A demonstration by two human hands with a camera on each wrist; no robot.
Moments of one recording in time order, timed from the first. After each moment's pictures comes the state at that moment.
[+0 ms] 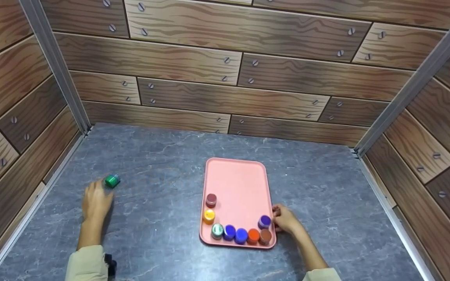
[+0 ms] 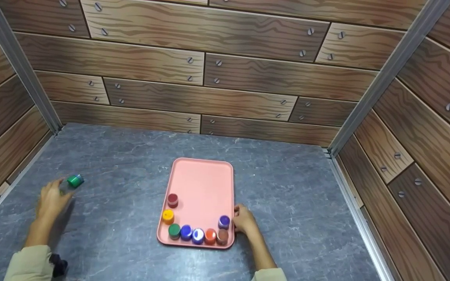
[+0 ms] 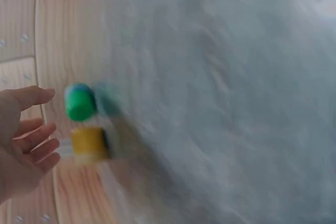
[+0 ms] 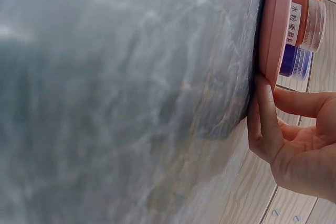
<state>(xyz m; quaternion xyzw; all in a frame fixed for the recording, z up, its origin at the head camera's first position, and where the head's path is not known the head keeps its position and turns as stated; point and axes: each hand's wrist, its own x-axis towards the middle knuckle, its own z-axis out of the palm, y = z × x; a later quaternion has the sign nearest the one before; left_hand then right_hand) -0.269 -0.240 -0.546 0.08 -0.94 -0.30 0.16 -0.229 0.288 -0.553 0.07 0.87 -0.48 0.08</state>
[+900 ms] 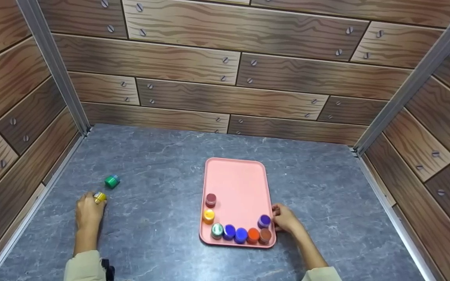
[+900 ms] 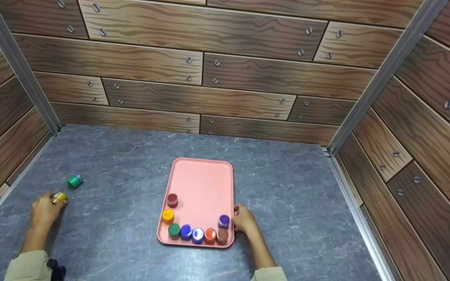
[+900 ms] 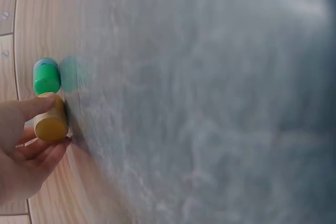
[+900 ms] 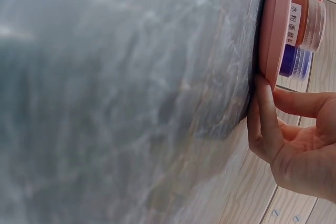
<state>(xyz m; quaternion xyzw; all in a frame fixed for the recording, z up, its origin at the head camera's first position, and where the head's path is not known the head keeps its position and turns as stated) -0.254 -0.255 -0.567 0.16 -0.92 -0.33 0.16 -0.230 0.288 -0.553 0.08 0.87 -0.49 0.08</state>
